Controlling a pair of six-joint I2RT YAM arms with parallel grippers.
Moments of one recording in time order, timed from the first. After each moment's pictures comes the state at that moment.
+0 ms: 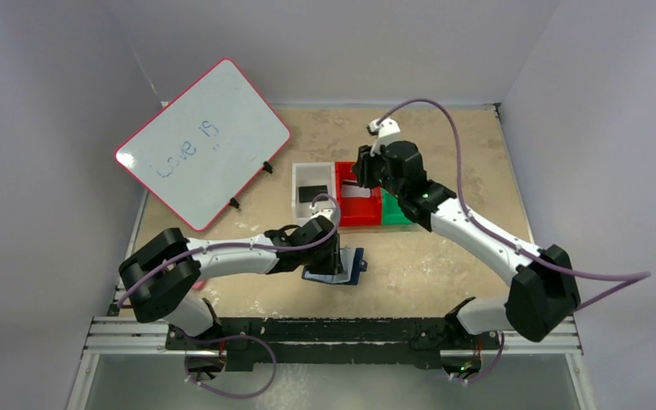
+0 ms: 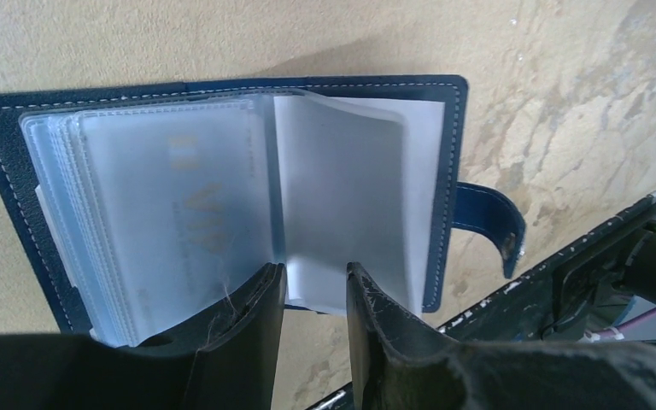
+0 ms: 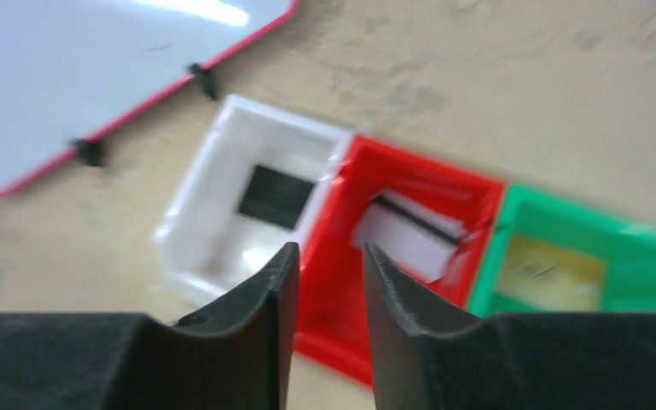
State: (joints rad) left arm -1.00 1.52 0.77 -0.16 0.00 -0.88; right arm 0.60 1.39 1.04 -0.03 0.13 0.12
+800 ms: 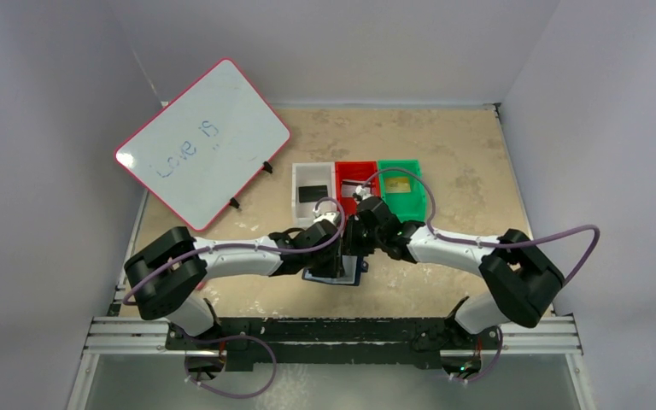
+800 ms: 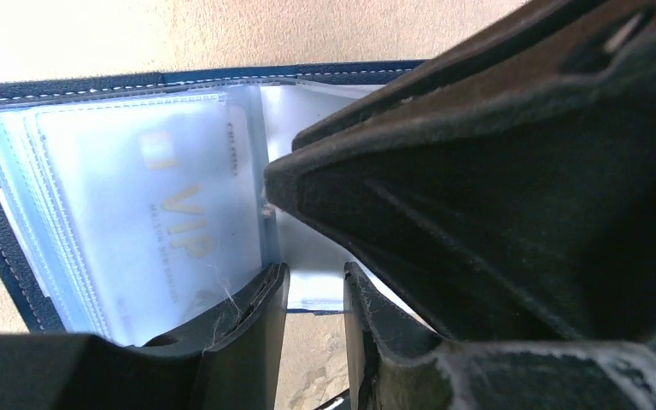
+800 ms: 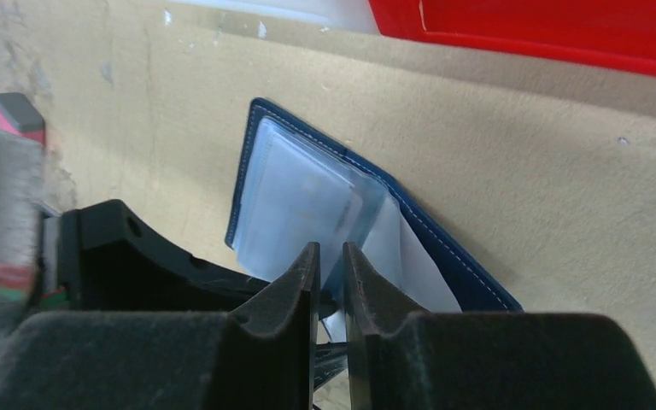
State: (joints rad) left arm -1.03 1.56 0.77 -0.14 -0.01 -0.90; right arm 0.79 1.46 0.70 -0.06 -0.11 0.81
